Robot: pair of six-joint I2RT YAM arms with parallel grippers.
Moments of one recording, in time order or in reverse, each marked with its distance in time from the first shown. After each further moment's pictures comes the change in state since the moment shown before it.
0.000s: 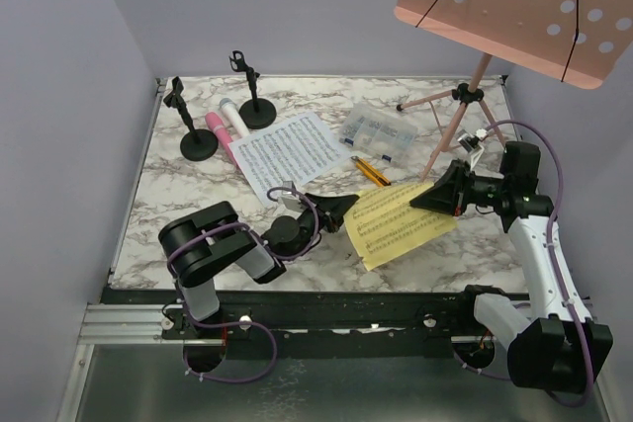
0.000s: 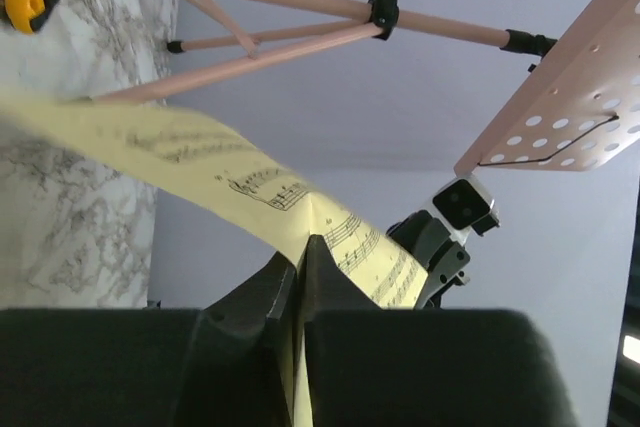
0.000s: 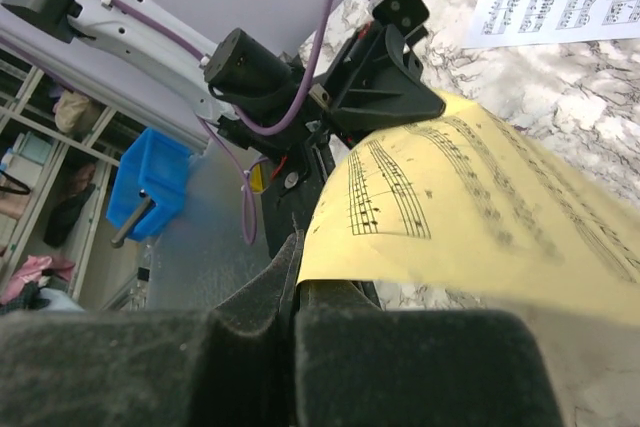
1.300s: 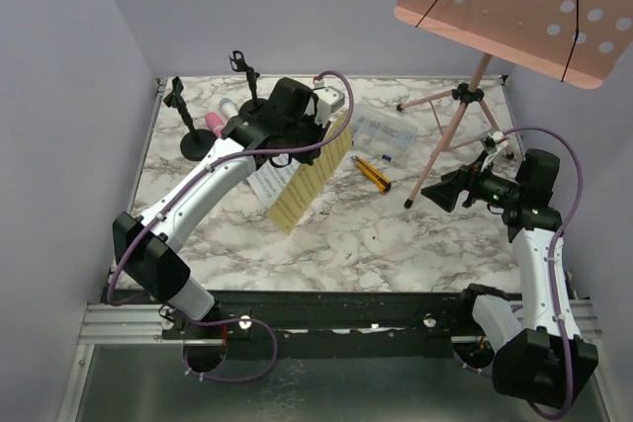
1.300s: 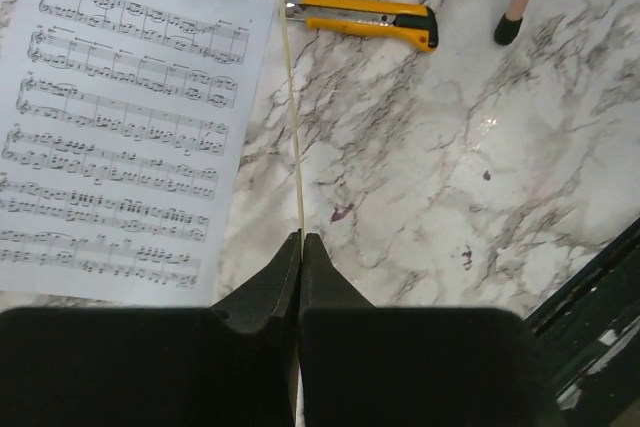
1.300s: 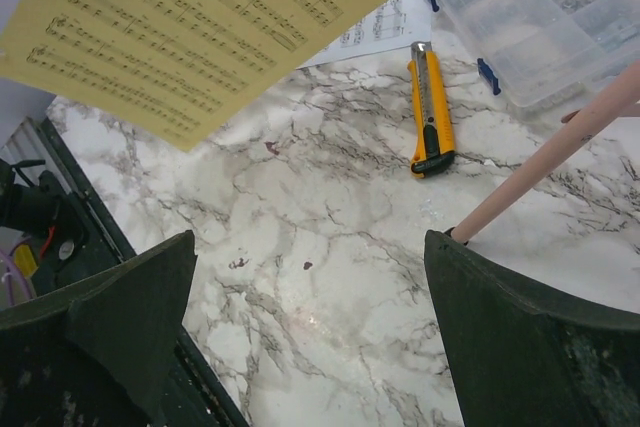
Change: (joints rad) left arm 0.351 -0.225 1.190 -2.240 0.439 1.781; right arm -0.135 -0.082 -0.063 0.106 0.395 -0.098
